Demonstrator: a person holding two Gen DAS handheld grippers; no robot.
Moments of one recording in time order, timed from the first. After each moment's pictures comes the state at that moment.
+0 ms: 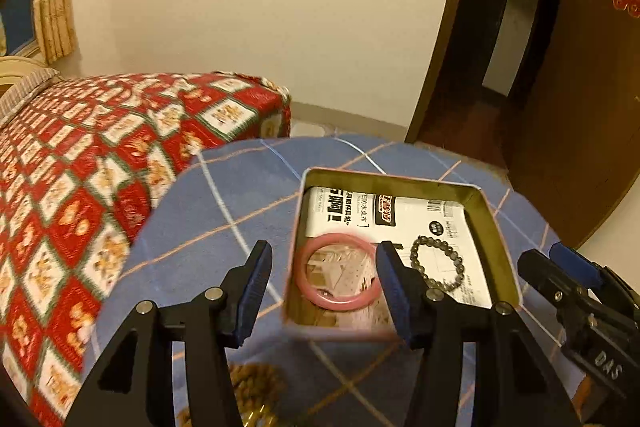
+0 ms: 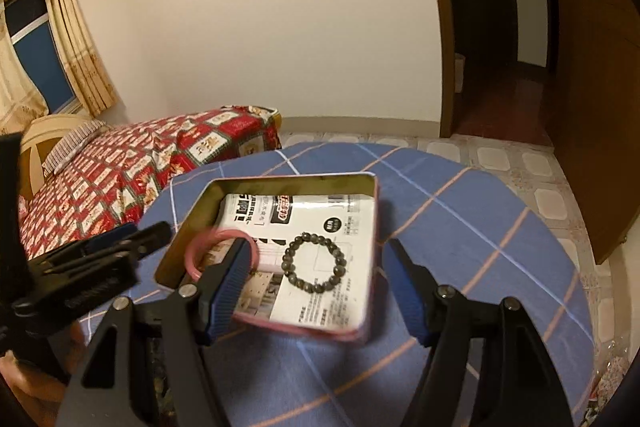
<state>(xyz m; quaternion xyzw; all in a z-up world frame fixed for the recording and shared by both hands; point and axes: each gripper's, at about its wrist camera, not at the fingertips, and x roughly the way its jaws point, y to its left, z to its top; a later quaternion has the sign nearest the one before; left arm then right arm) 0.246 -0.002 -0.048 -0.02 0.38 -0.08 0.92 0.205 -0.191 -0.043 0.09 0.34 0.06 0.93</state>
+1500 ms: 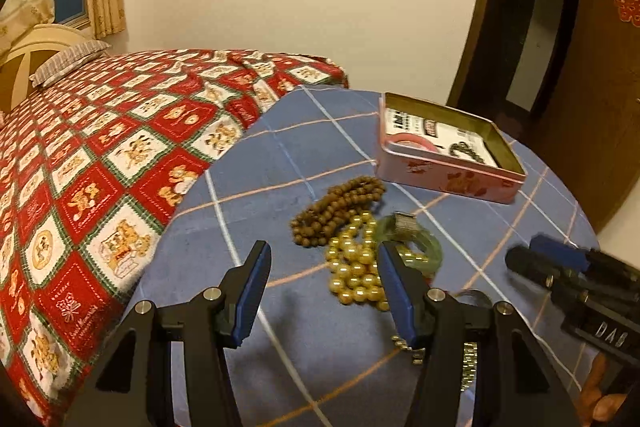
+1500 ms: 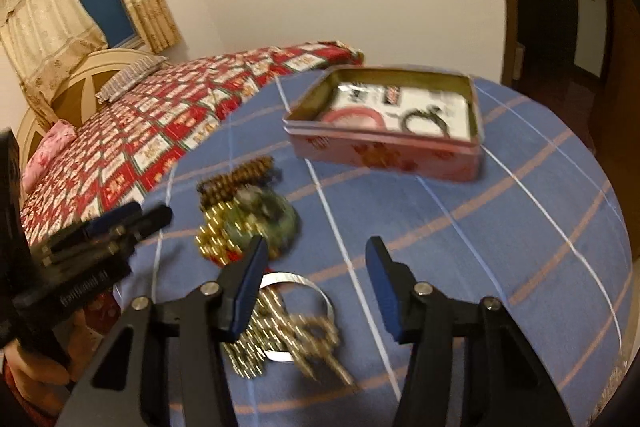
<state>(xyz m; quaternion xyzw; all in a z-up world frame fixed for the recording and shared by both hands) 0.097 0.083 -0.088 -0.04 0.37 -0.02 0.93 0.107 -0.098 -0.078 0.04 0.39 0.18 0.90</state>
